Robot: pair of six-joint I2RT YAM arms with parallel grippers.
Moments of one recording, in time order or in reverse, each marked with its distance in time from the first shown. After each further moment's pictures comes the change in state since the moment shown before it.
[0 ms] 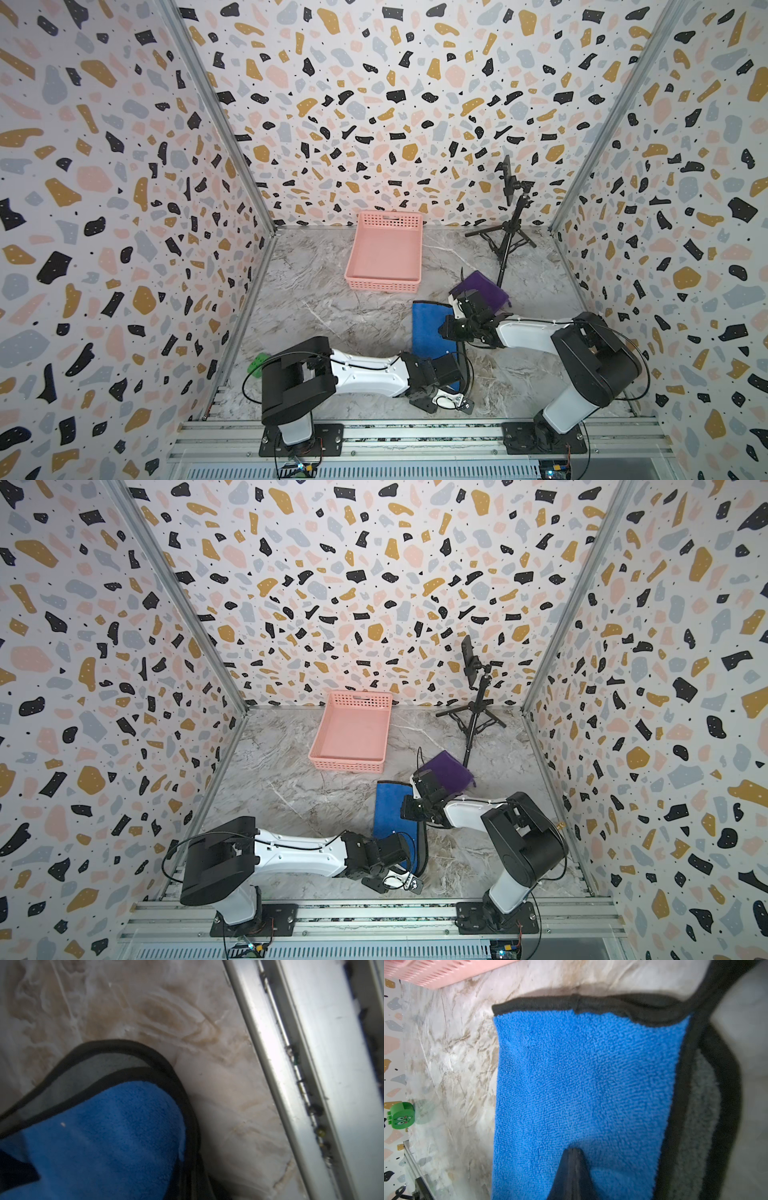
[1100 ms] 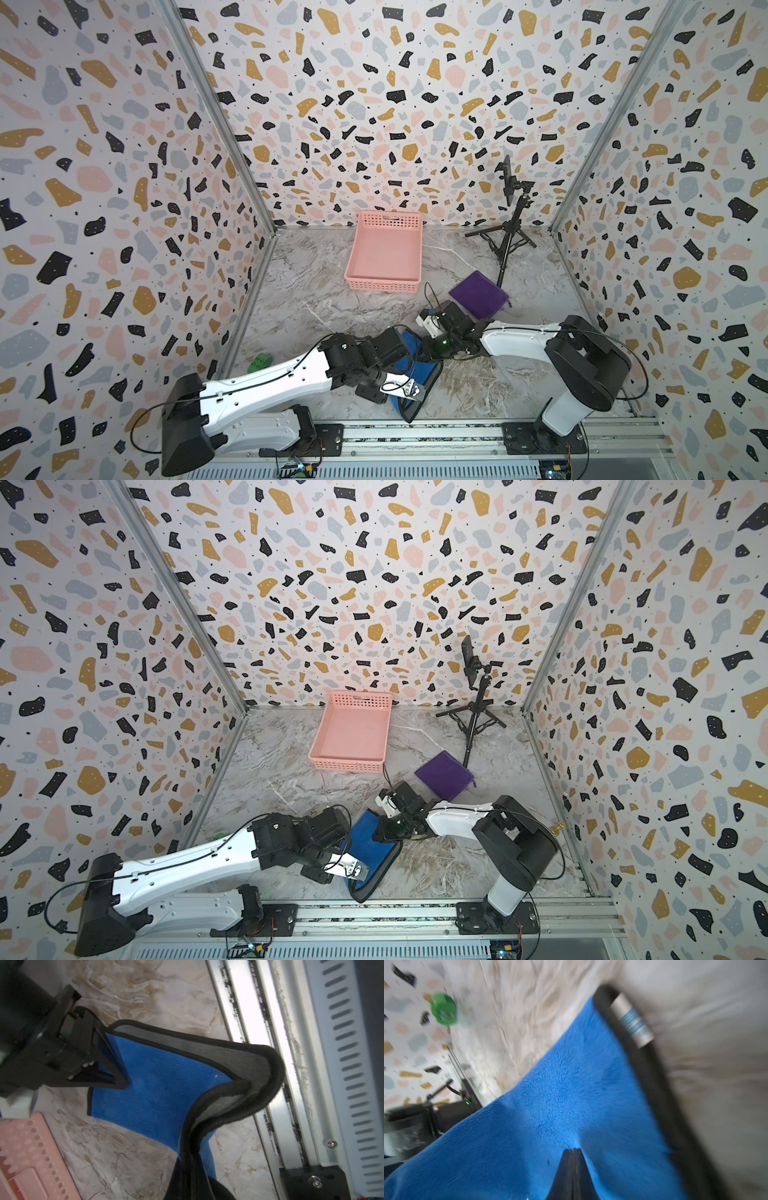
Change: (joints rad) left arm 0.201 -0.515 0.006 -0.534 0.065 0.097; right arm 0.177 -0.006 0.068 -0.097 -0.257 -0.005
